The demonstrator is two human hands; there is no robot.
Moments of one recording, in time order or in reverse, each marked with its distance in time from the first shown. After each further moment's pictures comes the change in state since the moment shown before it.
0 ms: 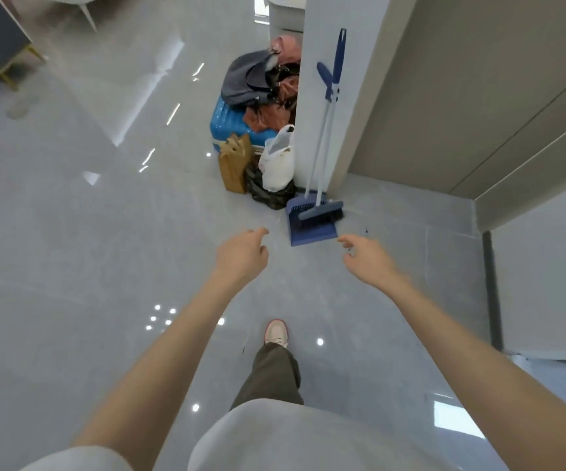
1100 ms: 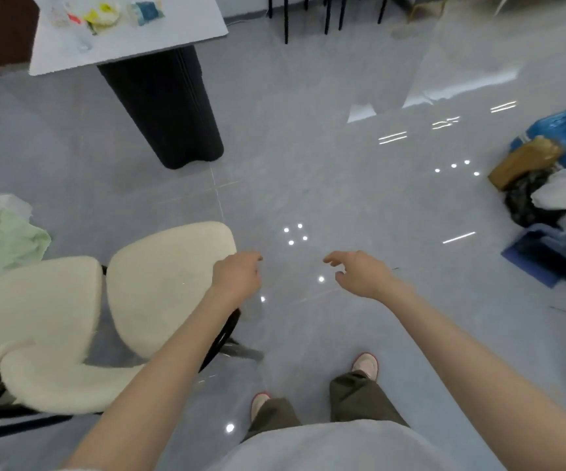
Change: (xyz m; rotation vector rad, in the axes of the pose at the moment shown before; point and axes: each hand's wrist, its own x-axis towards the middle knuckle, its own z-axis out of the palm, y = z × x) left_hand -0.802 -0.128 0.192 -0.203 0.113 -1.004; right_hand -0.541 -0.108 0.368 -0.628 -0.584 -0.934
